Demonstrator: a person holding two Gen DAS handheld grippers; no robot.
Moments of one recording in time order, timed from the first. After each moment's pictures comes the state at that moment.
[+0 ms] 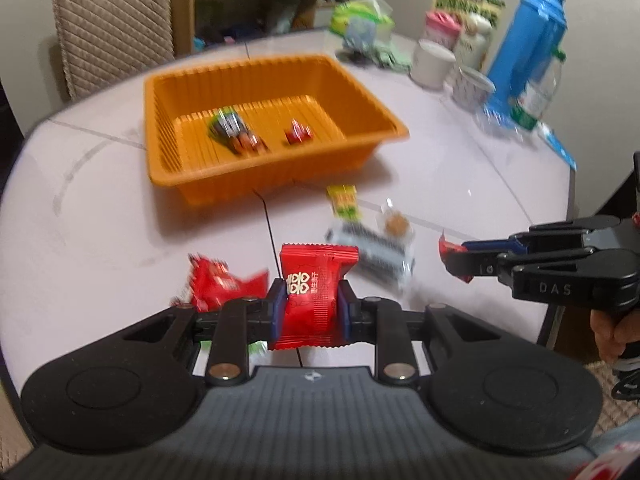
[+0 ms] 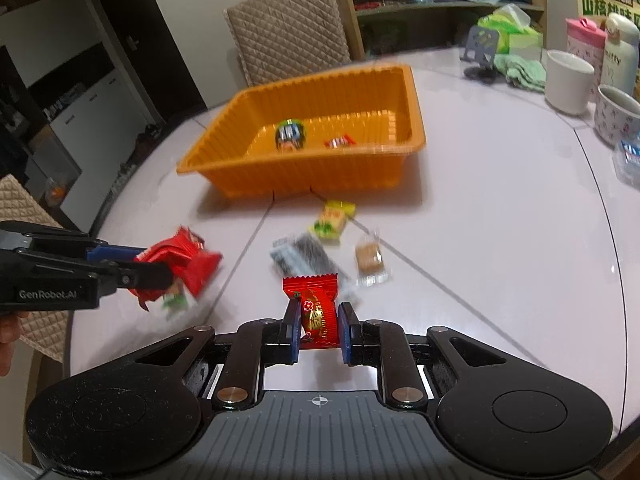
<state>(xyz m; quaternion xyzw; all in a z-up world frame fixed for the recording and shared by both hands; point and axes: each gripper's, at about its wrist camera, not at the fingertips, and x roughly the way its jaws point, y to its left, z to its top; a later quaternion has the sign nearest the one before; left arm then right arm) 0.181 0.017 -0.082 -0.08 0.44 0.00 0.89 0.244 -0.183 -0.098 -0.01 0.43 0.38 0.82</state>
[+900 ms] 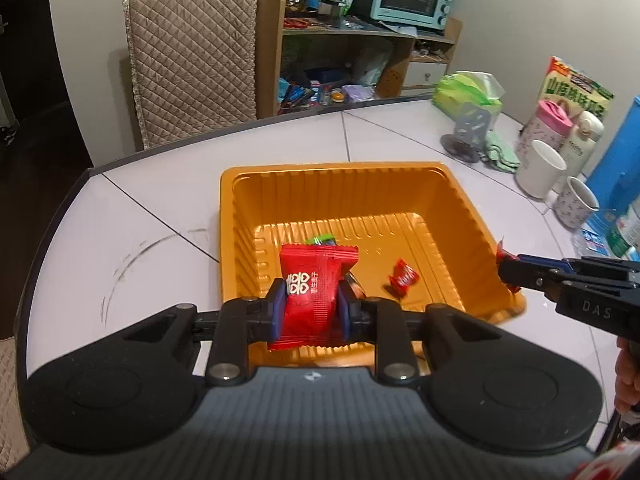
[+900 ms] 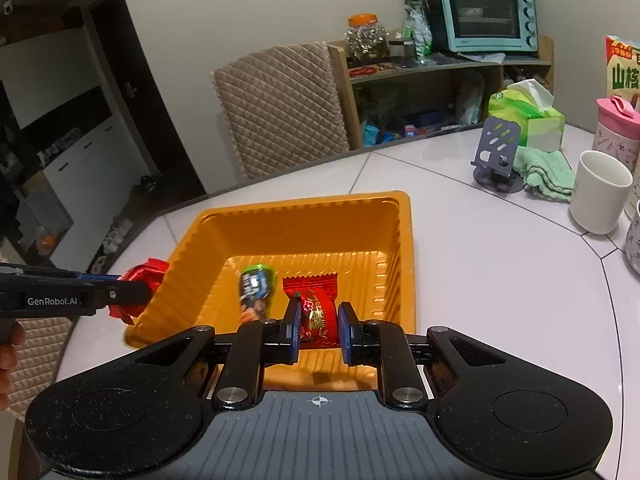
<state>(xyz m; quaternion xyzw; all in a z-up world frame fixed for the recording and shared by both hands) 0.310 0.092 -0.063 -0.11 0.41 0.12 0.90 0.386 -0.122 -0.075 0.01 0.37 0.37 0.85</state>
